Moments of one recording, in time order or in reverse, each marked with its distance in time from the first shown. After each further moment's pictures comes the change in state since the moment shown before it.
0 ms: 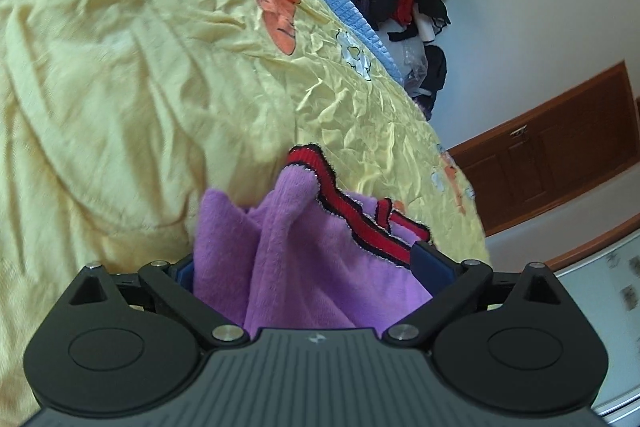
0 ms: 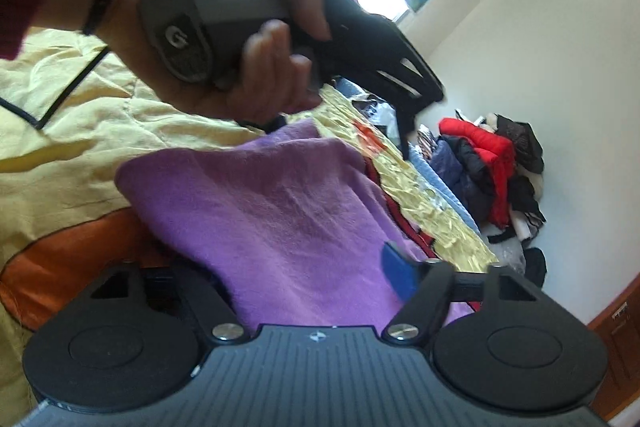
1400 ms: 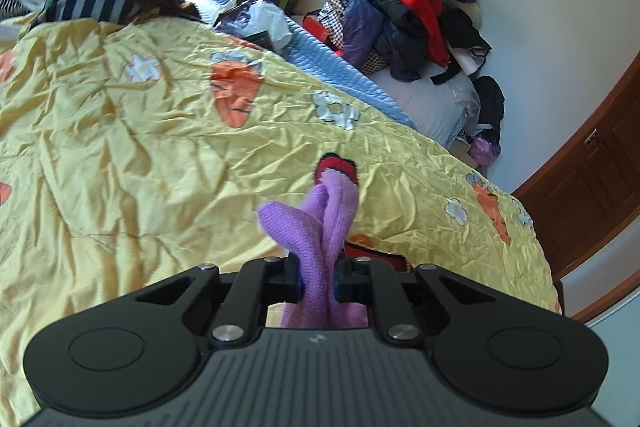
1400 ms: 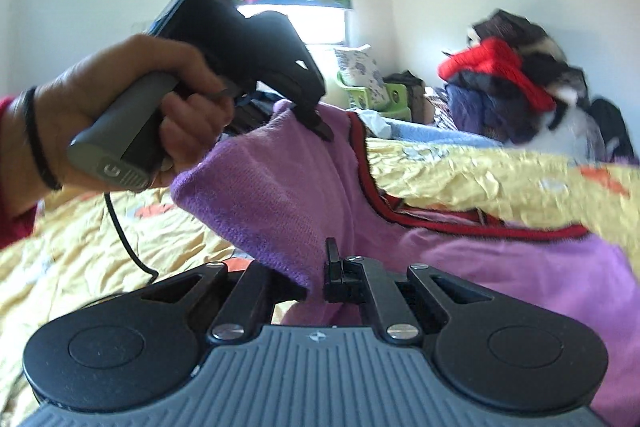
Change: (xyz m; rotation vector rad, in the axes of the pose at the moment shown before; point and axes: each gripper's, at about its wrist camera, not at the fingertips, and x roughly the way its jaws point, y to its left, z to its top) left arm -0.015 -0.181 -0.046 0.149 -0.233 0.344; right arm -0.084 -0.183 -0.091 0.728 -0.157 0.277
